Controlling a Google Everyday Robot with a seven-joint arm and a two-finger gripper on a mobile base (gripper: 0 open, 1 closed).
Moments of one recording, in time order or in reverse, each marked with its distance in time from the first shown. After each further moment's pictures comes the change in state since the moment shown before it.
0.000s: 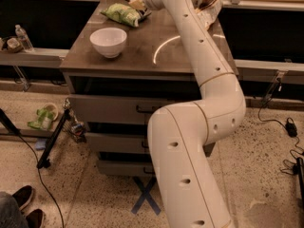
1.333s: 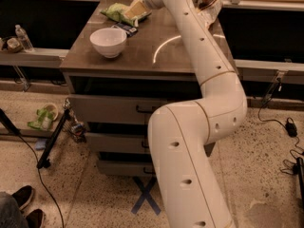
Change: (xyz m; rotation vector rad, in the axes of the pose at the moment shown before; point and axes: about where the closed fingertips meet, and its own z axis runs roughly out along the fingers) arm -0.004 0.000 -0.002 -0.006 -0.001 -0.051
